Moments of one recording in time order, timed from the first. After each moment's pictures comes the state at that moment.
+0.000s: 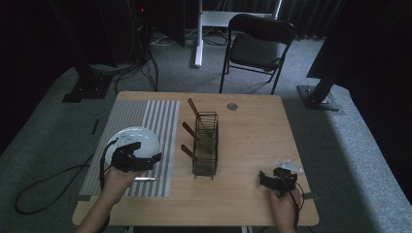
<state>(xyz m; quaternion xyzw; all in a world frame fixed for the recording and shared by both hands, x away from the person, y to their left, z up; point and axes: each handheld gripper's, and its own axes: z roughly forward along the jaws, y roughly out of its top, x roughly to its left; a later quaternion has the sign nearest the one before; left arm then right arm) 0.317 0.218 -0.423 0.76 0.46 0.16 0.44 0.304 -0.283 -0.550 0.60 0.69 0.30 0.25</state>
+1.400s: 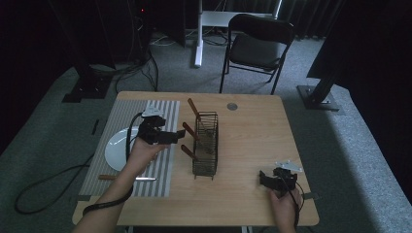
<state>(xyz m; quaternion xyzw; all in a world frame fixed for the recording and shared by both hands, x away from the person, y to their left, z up) 0.382 0.153 -0.385 0.77 0.43 0.12 0.46 0.304 -0.283 -0.550 0.61 0.69 0.30 0.25</state>
